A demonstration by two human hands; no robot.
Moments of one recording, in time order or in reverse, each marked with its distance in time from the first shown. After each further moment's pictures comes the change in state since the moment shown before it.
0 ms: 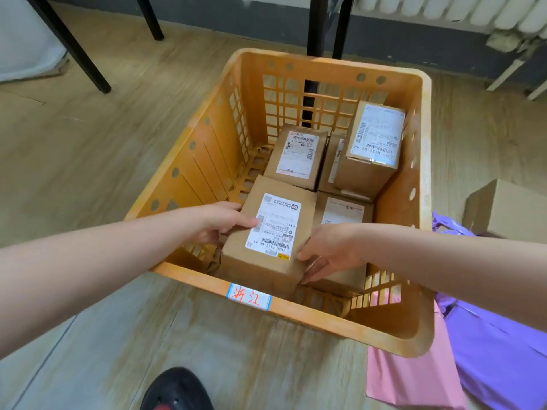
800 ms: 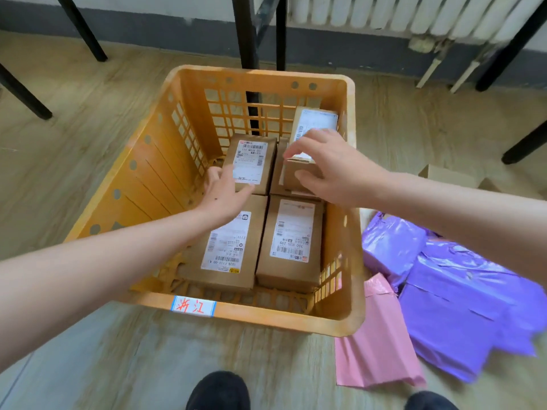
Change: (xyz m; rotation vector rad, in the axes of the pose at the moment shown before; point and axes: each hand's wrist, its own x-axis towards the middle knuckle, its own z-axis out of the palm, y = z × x) left_hand 0.008 0.071 0.071 0.524 0.541 0.520; right_hand -0.081 -0.012 -0.083 -1.070 0.813 -1.091
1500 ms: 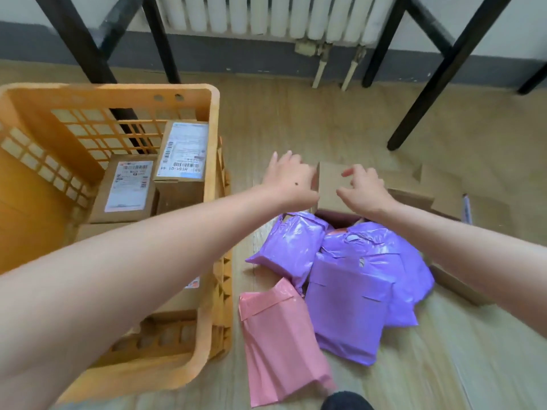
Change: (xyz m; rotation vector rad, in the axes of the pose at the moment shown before) left_hand -0.011 0.269 0.136 0.468 -0.237 0.660; right_hand -0.143 0.212 -0.015 0.100 0.076 0.998
